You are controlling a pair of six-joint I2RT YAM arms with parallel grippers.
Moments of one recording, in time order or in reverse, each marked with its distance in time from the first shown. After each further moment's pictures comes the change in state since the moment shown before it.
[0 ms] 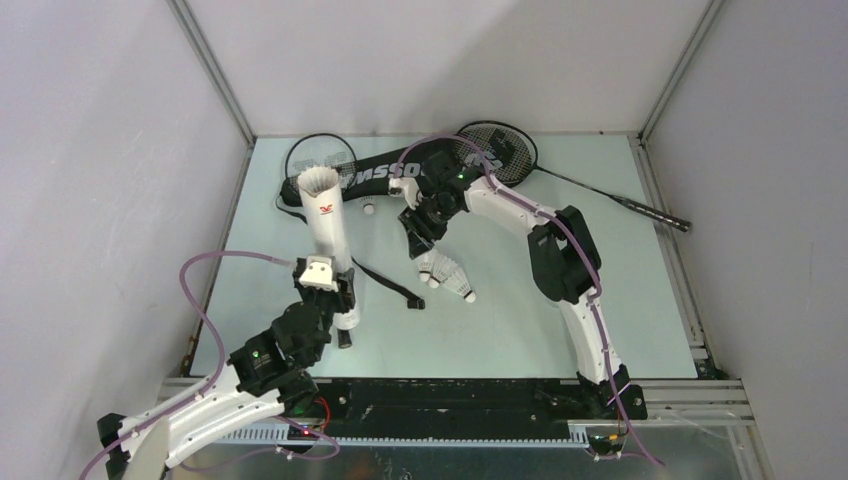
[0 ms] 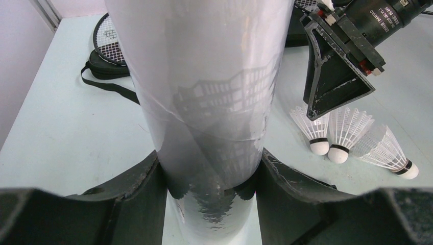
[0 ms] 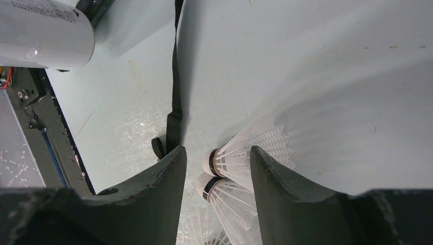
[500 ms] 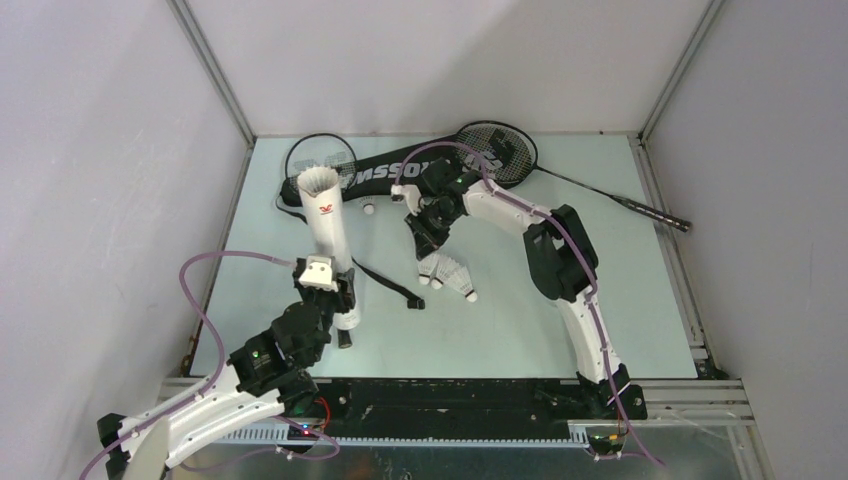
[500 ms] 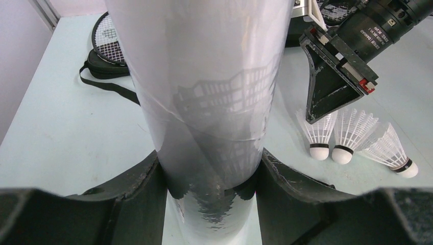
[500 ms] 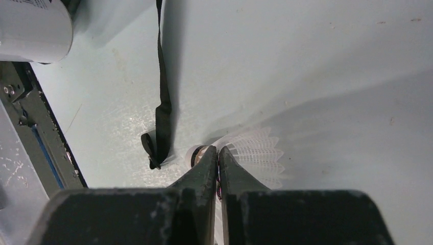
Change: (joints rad) left arm 0.000 -0.003 0.000 -0.004 0.001 -0.007; right arm 0.002 0.033 -0.016 -0.008 0.011 -0.007
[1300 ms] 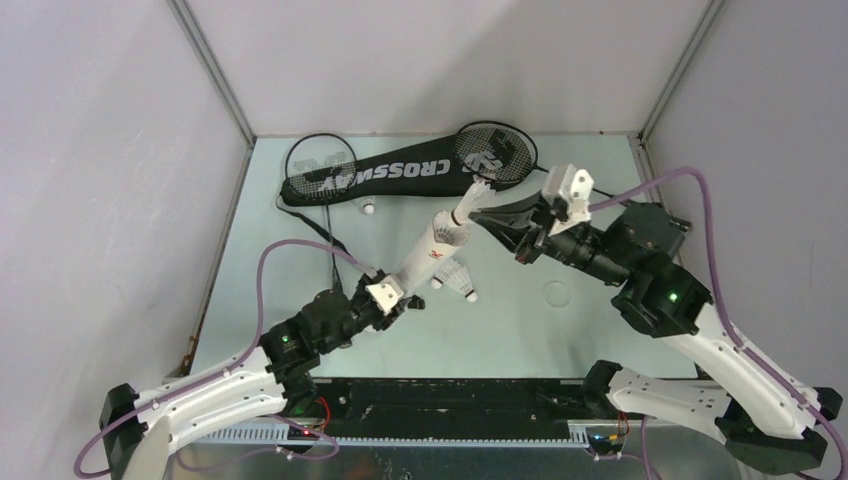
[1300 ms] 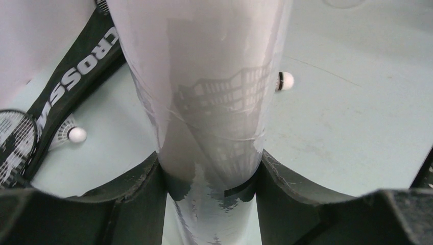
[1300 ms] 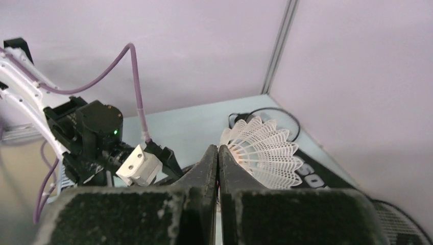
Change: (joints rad) left arm 0.000 0.262 0.002 0.188 0.660 0.336; right arm 0.231 -1.369 -0.620 0.608 0.372 0.169
